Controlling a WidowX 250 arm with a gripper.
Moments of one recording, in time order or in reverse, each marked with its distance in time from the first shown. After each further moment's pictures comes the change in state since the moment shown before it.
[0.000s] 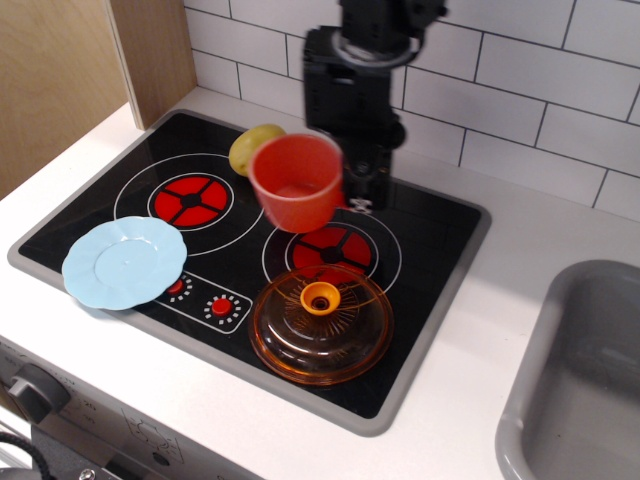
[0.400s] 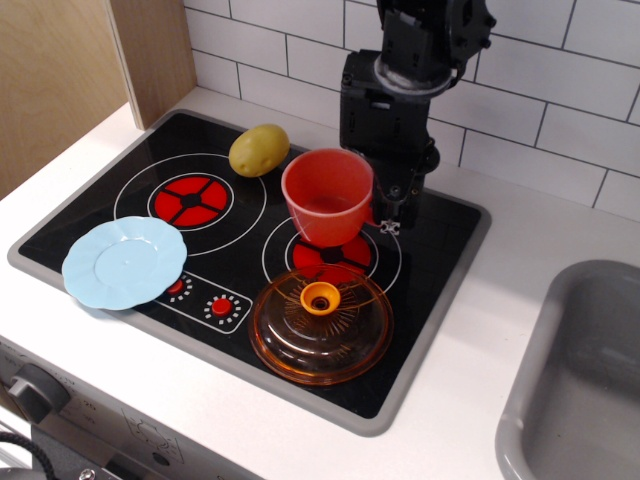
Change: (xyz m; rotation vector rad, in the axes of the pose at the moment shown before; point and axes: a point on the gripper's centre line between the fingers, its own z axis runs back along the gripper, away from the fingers) arm -0.012 0.000 -0.013 -0.004 -0.011 -0.028
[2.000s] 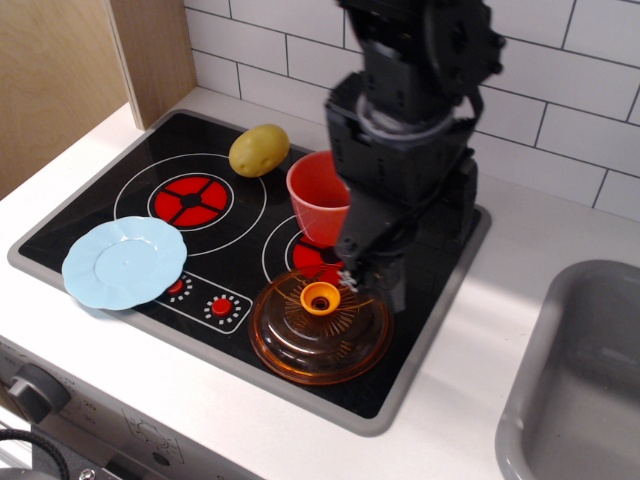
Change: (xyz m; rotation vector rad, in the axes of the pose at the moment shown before) arm -0.008 0.063 0.038 -0.077 0.131 -0.505
